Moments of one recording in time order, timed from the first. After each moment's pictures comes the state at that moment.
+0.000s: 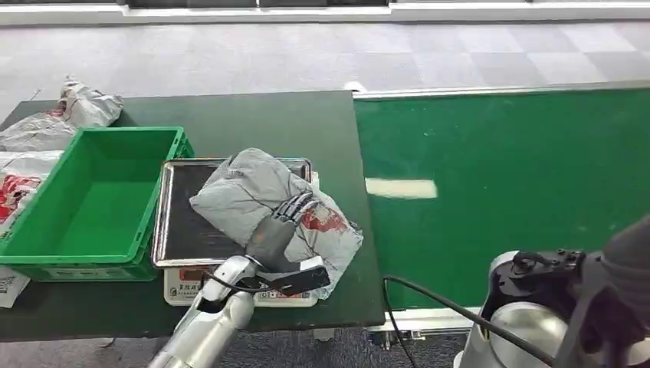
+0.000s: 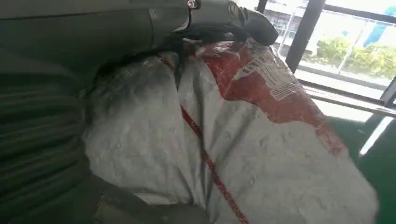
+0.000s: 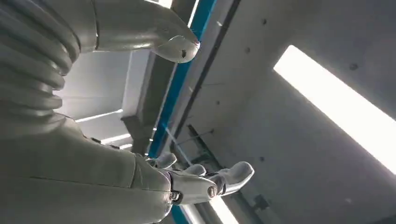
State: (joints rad) left arm -0.36 -0.15 -0.35 -0.84 -1.11 0.10 -0.29; right arm -0.34 0.34 0.20 -2.17 0.80 -0.70 -0.70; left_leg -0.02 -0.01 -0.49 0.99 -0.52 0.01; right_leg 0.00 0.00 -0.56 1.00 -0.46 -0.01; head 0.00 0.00
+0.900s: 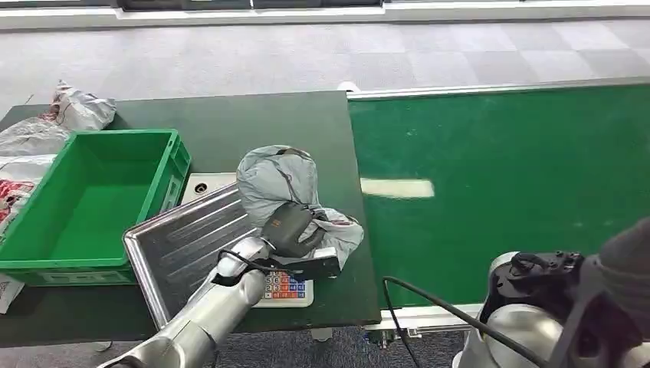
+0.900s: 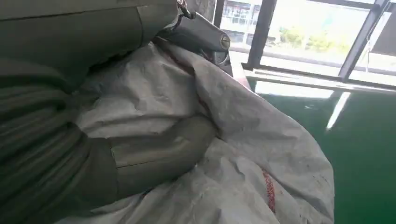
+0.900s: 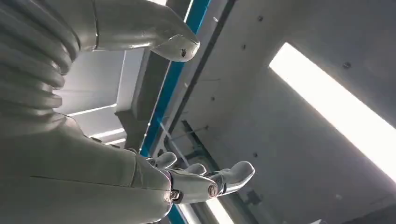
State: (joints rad) left arm -0.53 -0.19 -0.39 -0.63 -1.01 0.15 -0.40; right arm -0.34 0.34 0.21 -2.17 0.83 -0.70 -0.70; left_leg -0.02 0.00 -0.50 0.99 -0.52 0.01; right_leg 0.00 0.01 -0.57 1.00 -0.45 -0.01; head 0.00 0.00
